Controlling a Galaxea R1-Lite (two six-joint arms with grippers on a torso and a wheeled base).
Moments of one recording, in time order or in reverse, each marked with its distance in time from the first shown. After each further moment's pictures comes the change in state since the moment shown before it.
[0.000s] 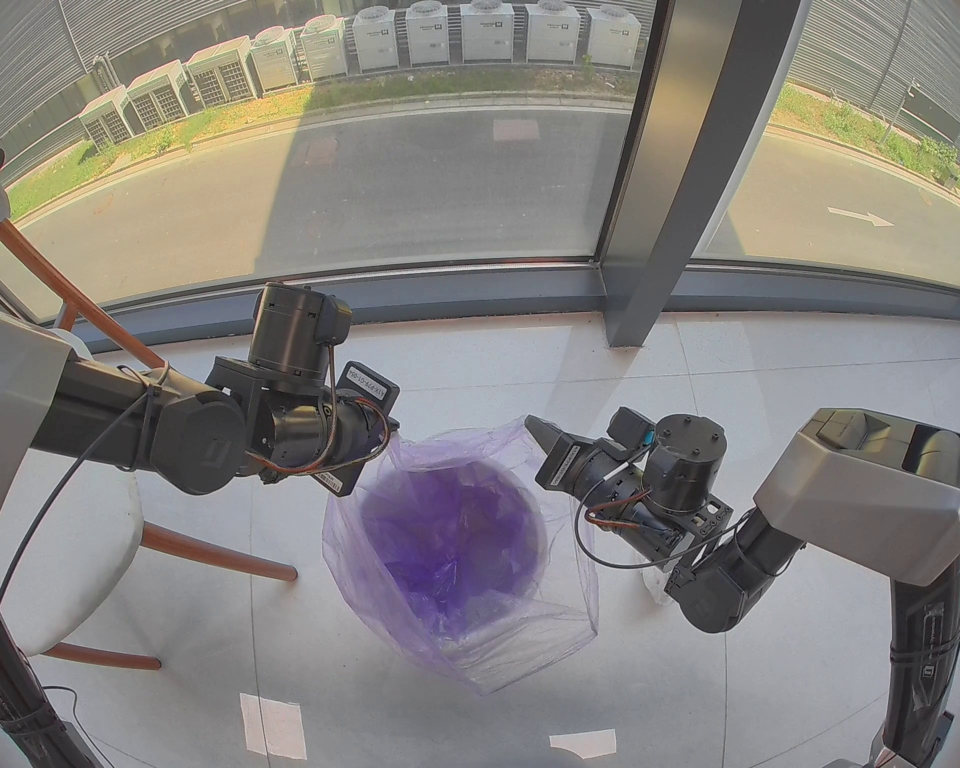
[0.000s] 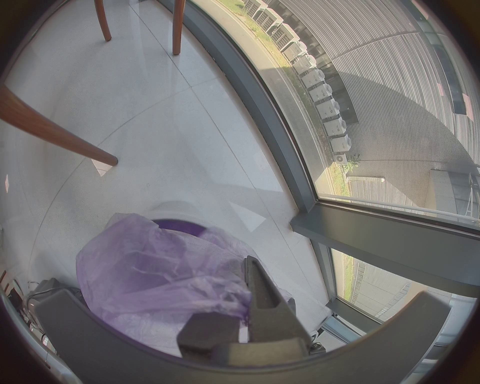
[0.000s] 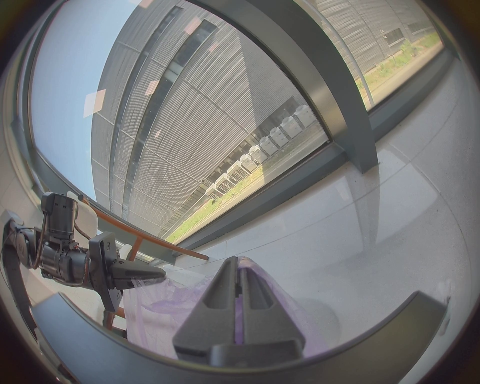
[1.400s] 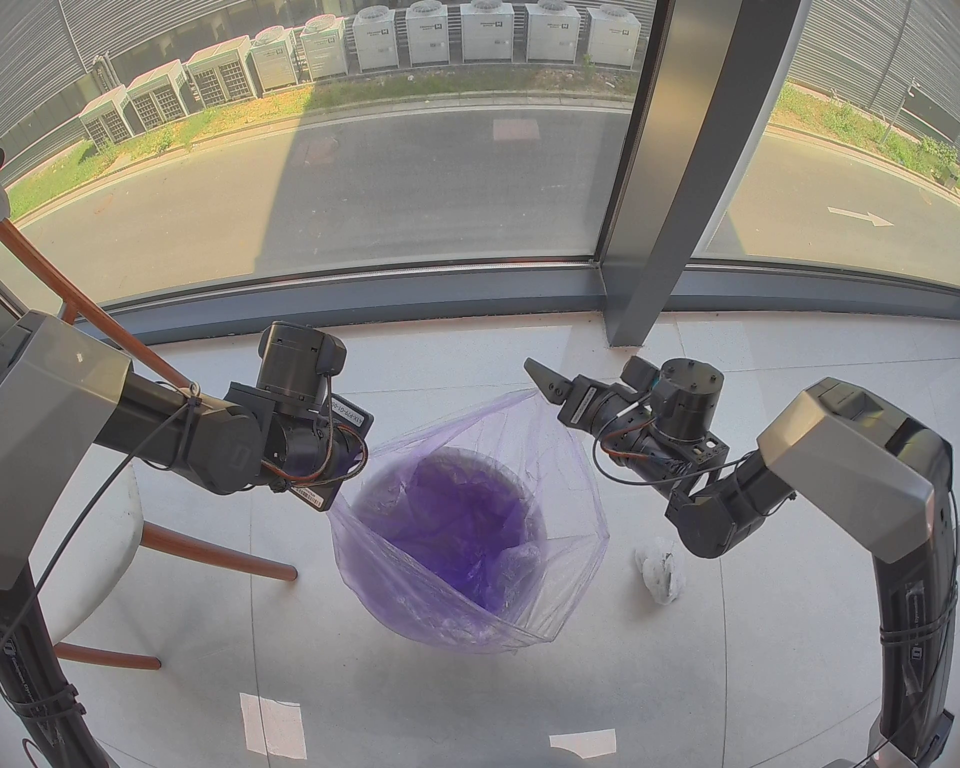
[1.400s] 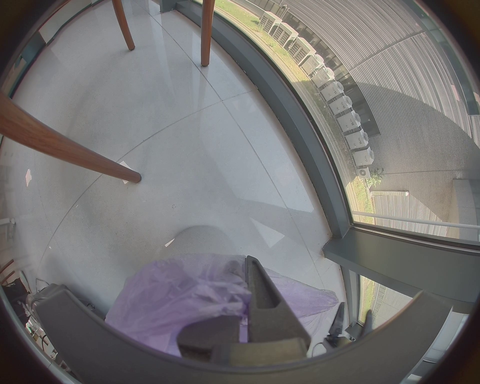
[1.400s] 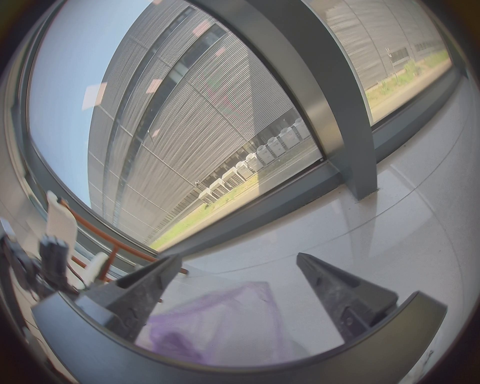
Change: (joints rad) left arm 0.091 0.129 -0.023 0.010 0.070 0.009; right arm -0.146 0.097 -0.323 0.202 0.086 -0.049
